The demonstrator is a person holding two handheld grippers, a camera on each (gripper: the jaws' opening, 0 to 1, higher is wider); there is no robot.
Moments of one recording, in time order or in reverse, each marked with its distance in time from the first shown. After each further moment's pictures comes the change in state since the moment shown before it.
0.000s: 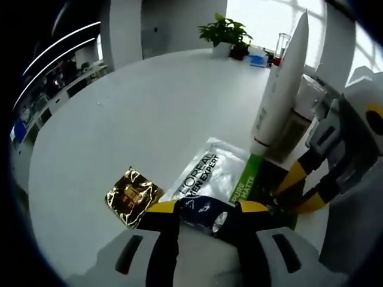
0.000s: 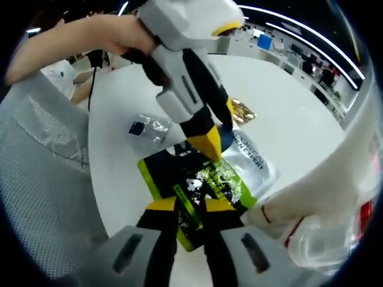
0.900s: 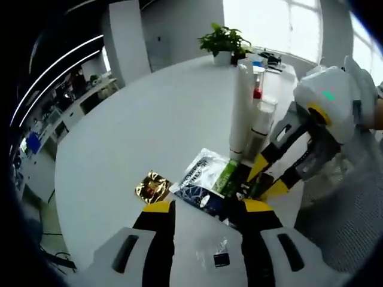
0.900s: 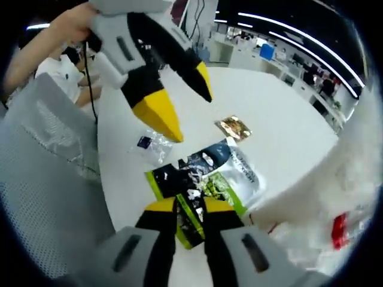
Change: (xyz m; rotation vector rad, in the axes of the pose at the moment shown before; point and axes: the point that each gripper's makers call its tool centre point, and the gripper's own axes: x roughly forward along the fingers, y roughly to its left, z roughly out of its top) left arm -0.087 -0.024 0.016 0.048 -0.055 0.121; right arm -0.037 0.000 0.029 -0.029 -0.108 -0.022
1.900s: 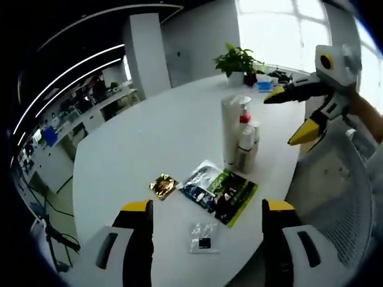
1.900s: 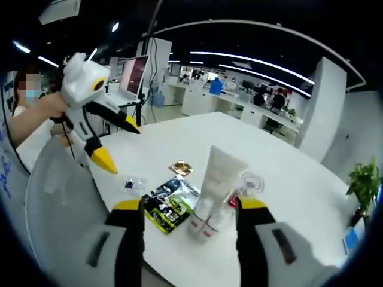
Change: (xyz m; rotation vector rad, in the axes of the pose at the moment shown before) left arm -0.070 -0.017 0.002 -0.066 -0.125 0.113; right arm -0.138 -0.036 0.020 0.180 -0.268 -0.312
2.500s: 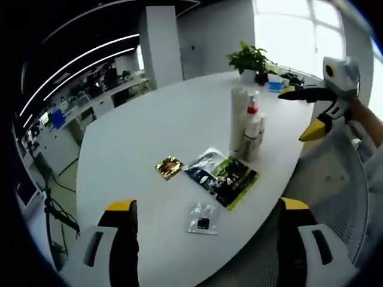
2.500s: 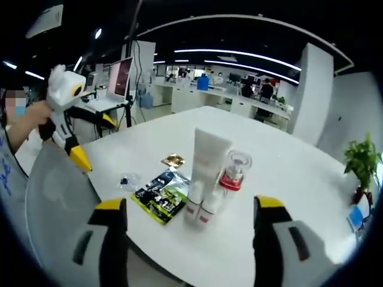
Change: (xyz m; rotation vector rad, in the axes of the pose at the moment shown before) left arm -0.019 0.005 -0.027 -0.094 0.032 0.050; right arm -0.008 -0.008 -0.023 0.084 0.016 -0.041
